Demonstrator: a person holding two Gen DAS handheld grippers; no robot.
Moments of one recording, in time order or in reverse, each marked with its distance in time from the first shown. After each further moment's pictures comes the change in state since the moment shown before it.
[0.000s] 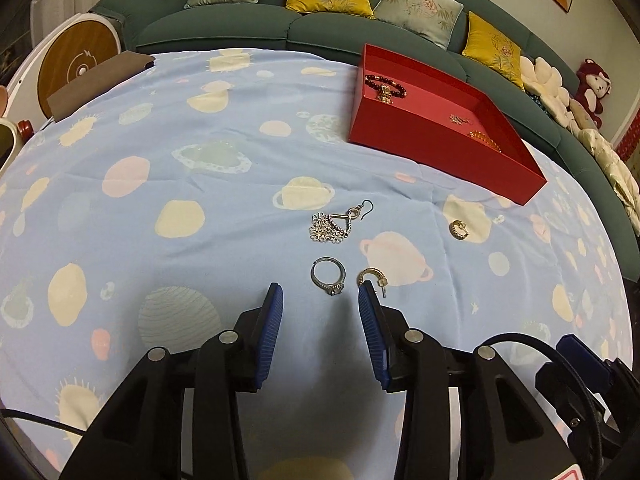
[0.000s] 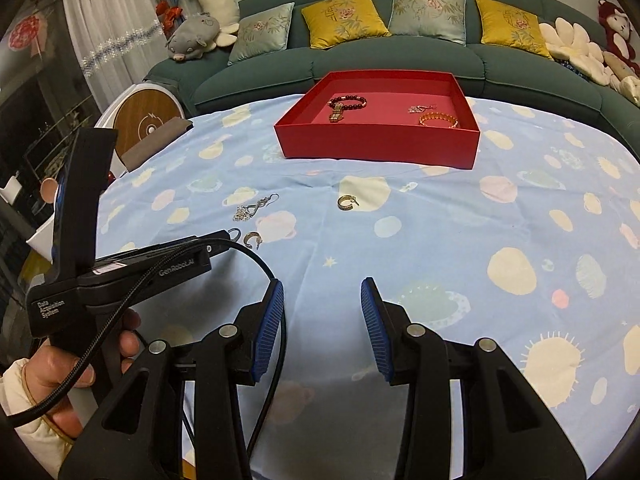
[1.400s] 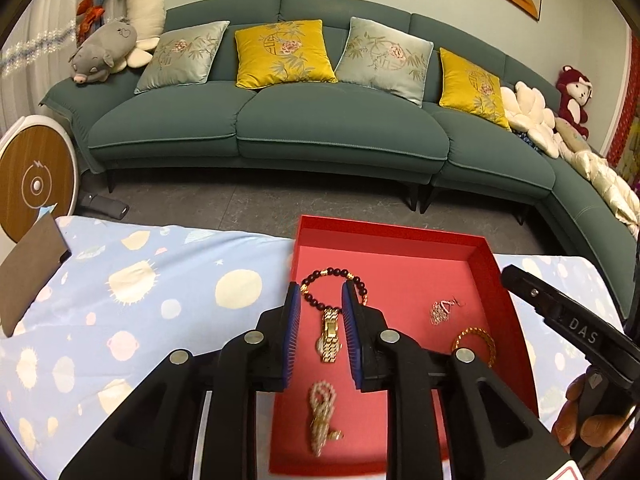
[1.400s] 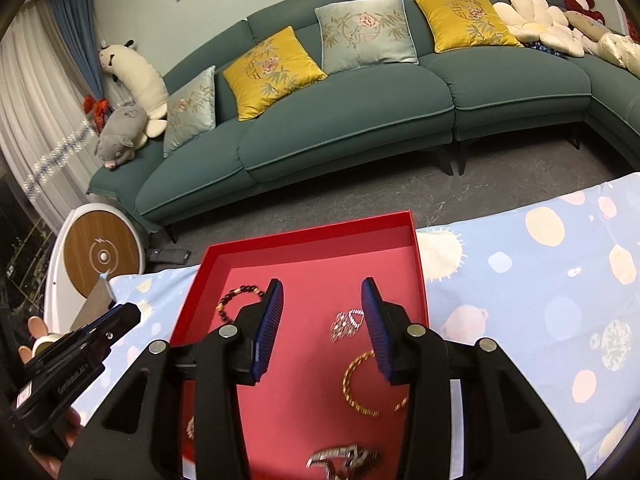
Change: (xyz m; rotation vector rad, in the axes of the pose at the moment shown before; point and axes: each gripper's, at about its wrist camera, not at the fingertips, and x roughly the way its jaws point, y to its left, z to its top) left arm 0.052 -0.072 0.230 0.125 -0.200 -0.026; right arm 0.129 -0.150 0.236 0.262 -0.142 -0.001
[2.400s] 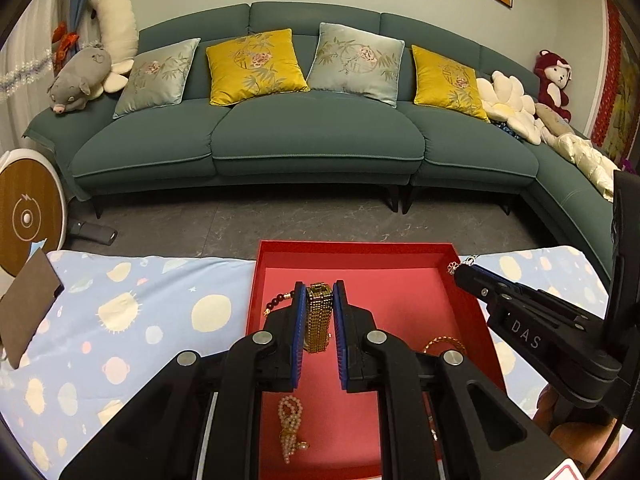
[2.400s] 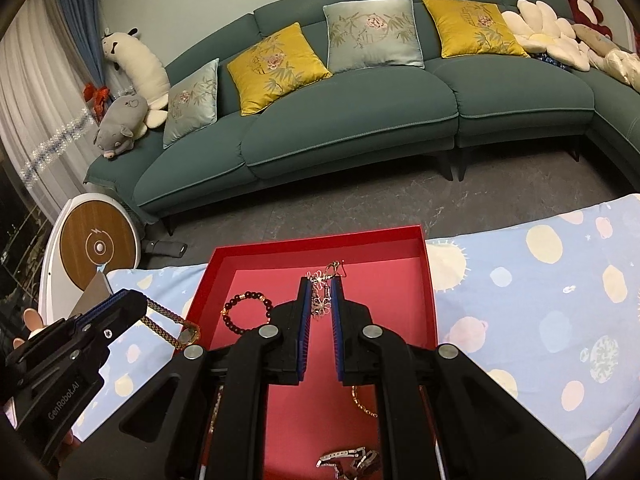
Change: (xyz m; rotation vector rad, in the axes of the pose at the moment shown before) left arm 0.002 -0.046 0.020 0.097 -0.003 -0.018; right arm 0.008 0.019 0.019 -0.042 0.030 -0.039
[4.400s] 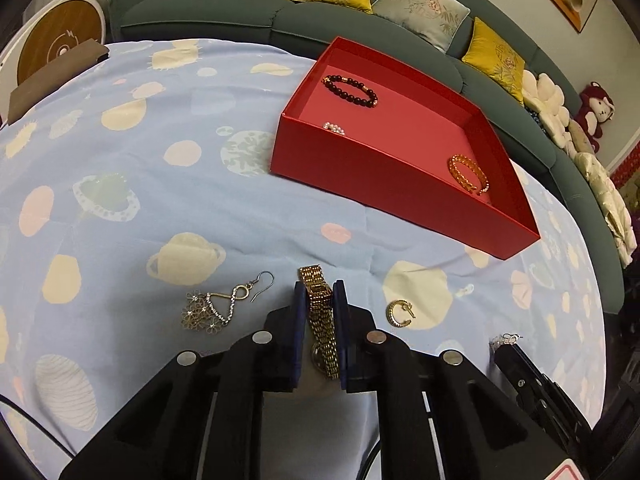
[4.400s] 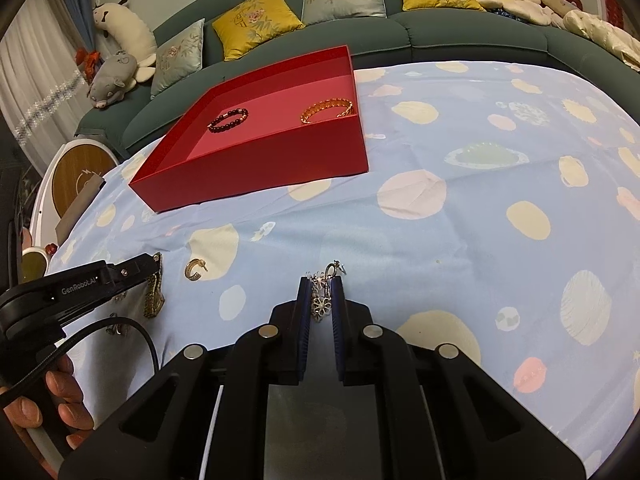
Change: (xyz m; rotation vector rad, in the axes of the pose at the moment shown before) left arm -0.049 0.027 -0.198 -0.315 0.215 -0.047; right arm -0.096 -0.026 -0.219 0.018 0.098 -0.075
